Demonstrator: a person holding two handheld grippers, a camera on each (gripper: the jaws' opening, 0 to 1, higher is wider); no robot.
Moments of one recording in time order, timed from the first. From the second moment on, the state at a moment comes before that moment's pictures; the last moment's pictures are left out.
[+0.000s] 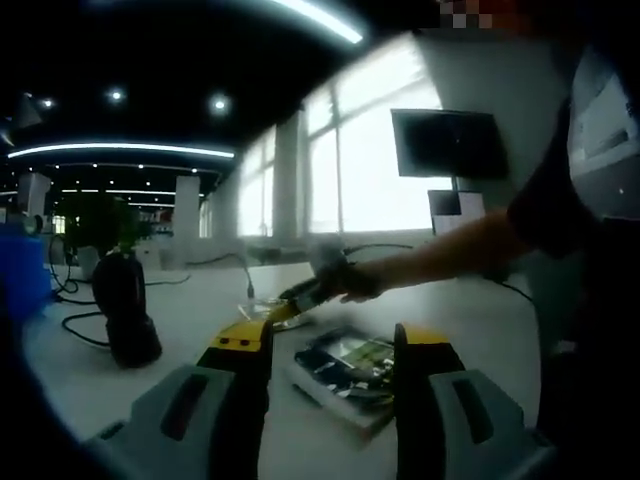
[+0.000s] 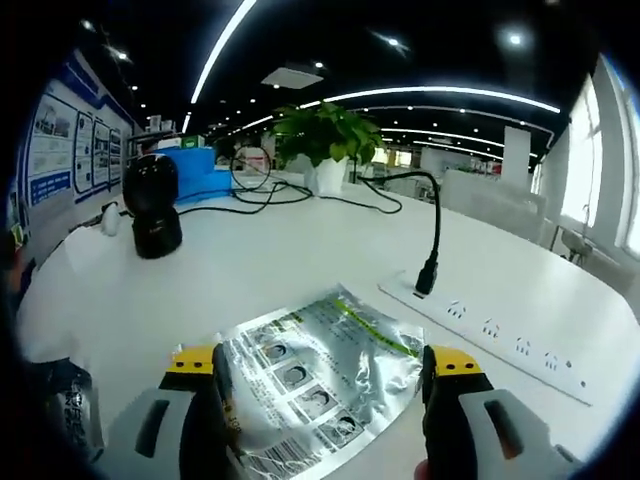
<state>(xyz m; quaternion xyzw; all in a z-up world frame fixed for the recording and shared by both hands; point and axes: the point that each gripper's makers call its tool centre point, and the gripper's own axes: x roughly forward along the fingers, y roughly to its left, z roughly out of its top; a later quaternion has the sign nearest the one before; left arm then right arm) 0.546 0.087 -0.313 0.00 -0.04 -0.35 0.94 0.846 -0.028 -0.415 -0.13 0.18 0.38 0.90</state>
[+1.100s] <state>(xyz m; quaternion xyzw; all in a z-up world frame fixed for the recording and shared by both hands) 0.548 0.092 -0.312 -0.01 -0.04 -0.34 0.94 0.846 -0.018 -0.408 -0.08 0.16 0.38 0.91</state>
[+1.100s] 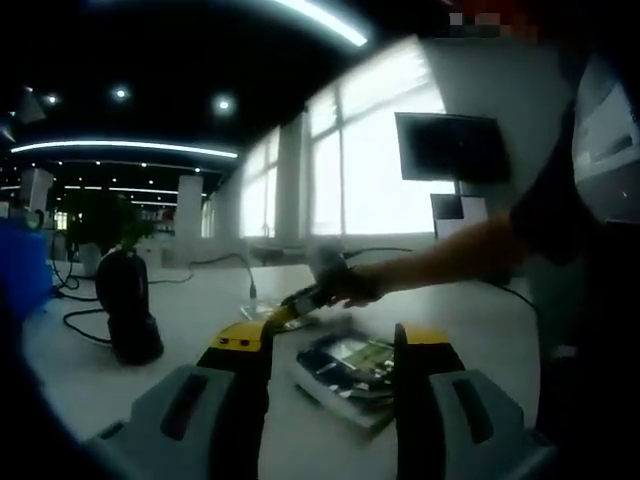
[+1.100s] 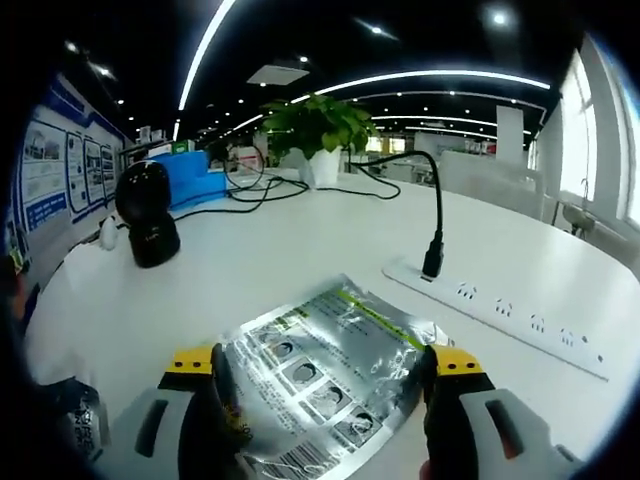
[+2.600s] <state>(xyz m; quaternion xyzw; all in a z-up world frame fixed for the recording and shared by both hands) 0.558 0.086 -0.323 -0.03 -0.02 -0.32 0.95 0.610 -0.153 -0.271 -0.02 -0.05 0.30 0.95</state>
